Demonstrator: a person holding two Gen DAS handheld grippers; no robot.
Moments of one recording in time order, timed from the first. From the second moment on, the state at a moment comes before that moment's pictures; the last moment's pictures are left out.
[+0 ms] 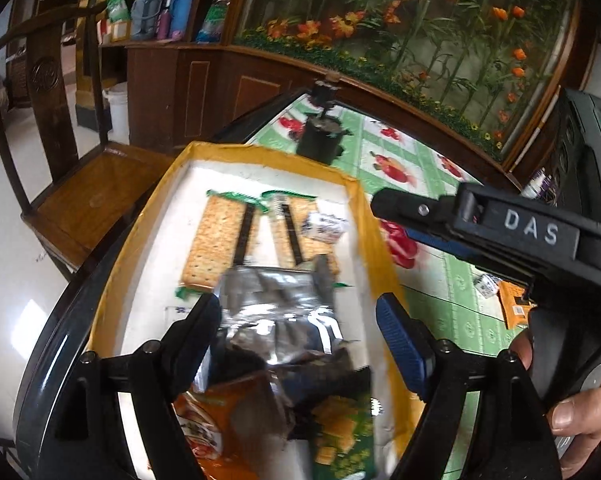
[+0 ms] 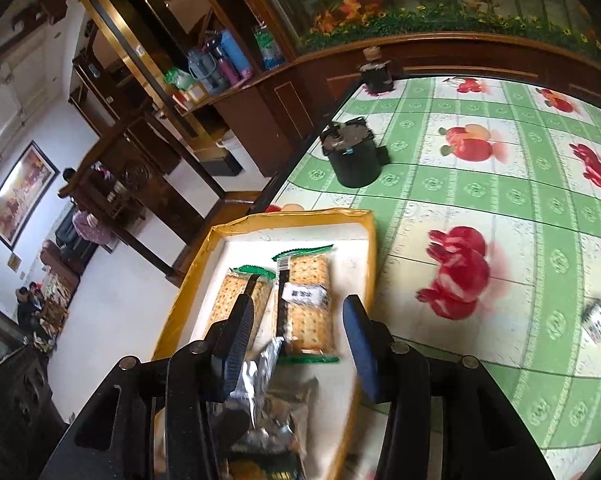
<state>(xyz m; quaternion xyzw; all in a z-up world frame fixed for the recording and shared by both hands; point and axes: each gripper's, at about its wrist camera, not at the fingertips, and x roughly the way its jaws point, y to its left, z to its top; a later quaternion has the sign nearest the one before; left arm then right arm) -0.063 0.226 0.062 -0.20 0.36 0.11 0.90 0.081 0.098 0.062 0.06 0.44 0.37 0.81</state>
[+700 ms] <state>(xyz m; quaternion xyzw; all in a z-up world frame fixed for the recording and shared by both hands) 0.006 0.050 0.057 -0.05 0.41 -0.01 0.91 0.120 -0.189 0.028 0.24 0.41 0.20 0.86</state>
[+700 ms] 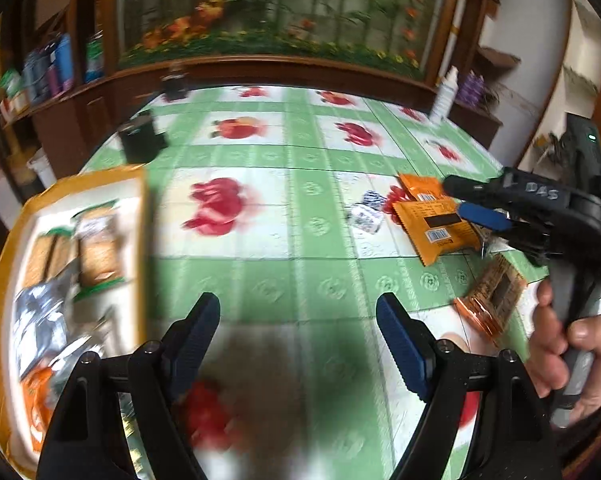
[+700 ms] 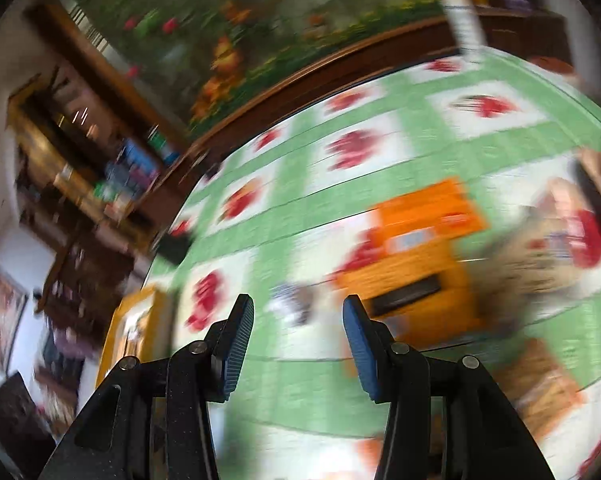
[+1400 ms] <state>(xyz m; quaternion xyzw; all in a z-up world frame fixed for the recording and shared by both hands) 0.123 -0.007 0.010 -0.01 0.44 -0.03 0.90 0.130 -0.214 0.028 0.25 0.41 0.17 0.86</state>
